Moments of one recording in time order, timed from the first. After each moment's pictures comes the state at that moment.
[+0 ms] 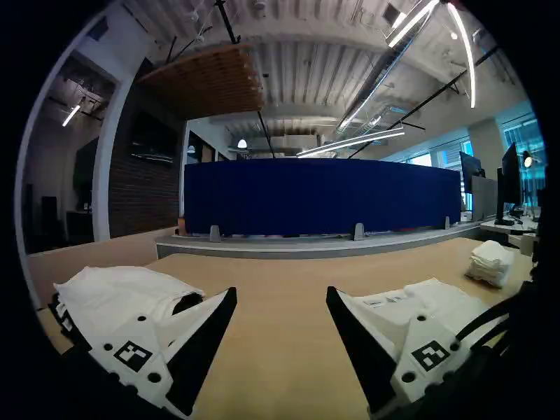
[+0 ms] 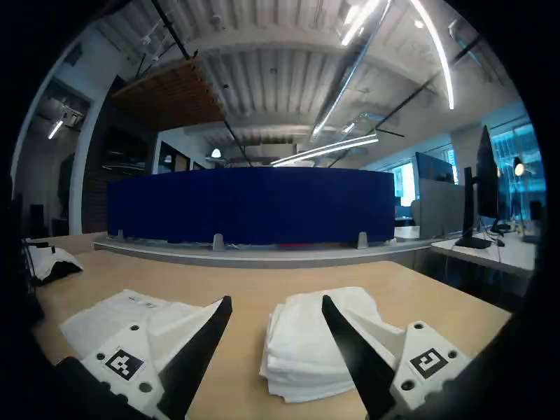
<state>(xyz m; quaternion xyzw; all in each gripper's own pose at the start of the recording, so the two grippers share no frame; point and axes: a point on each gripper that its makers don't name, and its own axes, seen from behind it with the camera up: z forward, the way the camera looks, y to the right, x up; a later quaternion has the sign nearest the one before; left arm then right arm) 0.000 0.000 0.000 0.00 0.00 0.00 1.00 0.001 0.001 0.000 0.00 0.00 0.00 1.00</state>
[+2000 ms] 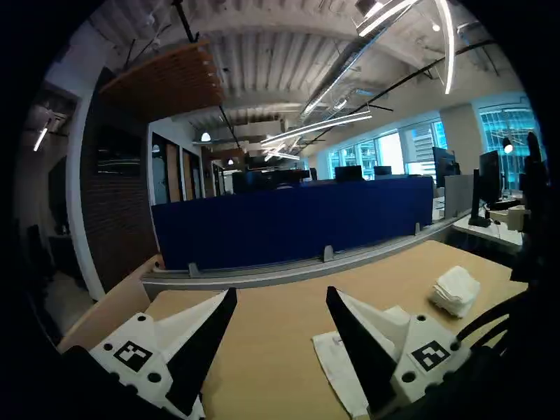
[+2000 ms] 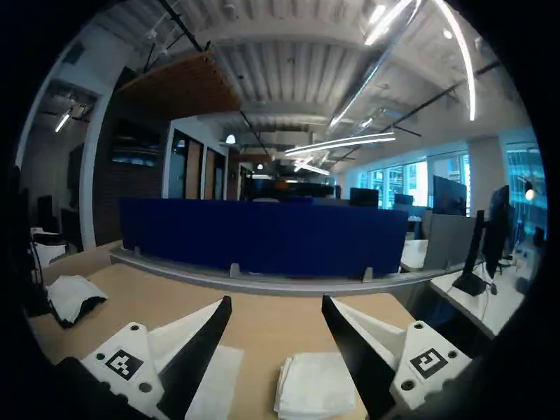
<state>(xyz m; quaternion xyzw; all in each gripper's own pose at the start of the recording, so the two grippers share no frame) 0.192 0.033 -0.006 -0.09 -0.05 0.05 0.99 0.198 -0.028 -0.013 0.05 -0.06 -0.03 1.00</state>
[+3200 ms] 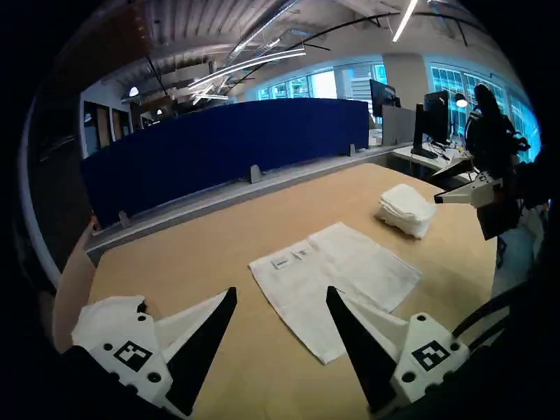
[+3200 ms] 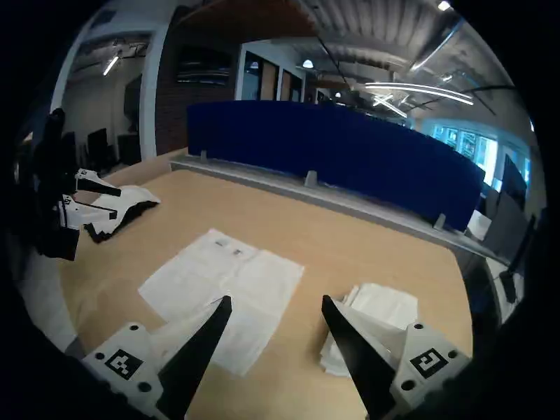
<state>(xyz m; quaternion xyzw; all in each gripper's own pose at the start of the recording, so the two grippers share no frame) 0.053 0.098 -0.039 -0.25 -0.21 0.11 0.94 0.051 -0.093 -0.047 0.21 -0.25 -0.10 0.94</state>
